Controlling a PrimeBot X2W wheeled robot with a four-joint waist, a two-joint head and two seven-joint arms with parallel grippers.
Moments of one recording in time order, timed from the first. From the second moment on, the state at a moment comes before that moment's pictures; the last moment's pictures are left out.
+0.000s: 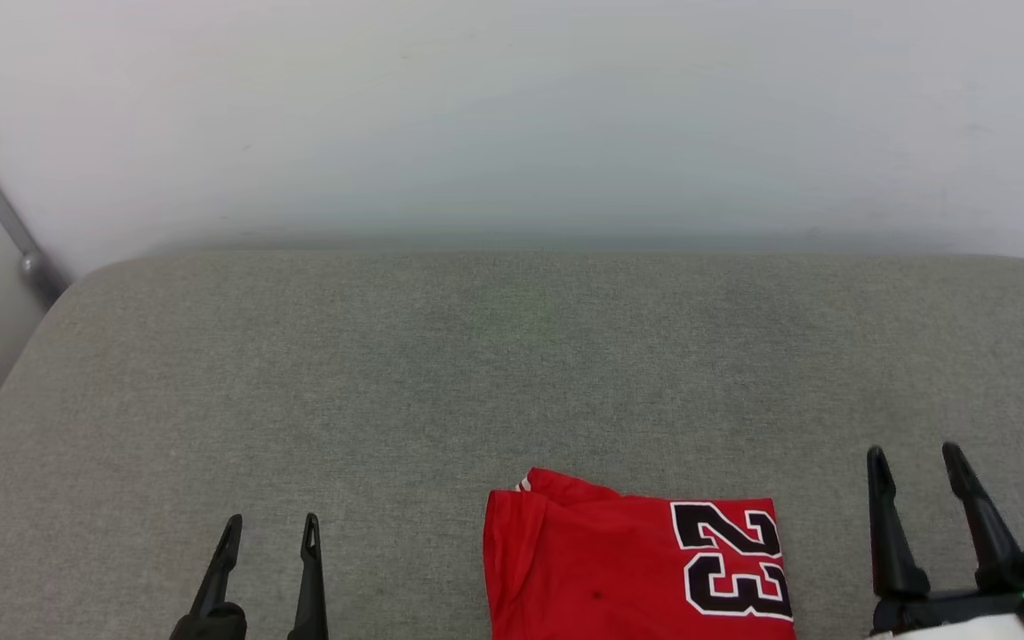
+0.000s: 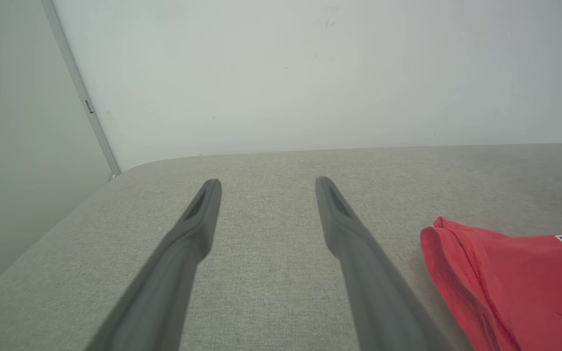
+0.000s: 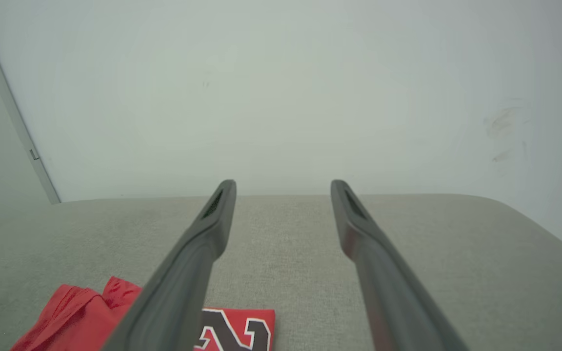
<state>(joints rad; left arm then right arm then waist) 0.21 0.06 -0.04 -0.01 -0.03 0.04 -0.26 0.18 -0.05 -0.05 -0.06 0.14 0.13 -0.26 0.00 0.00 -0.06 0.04</state>
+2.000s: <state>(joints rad) 0.01 0.05 -0.04 0.01 -0.04 0.00 -0.26 -0.28 -0.54 0.40 0.06 1.00 0.13 0.86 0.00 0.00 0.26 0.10</state>
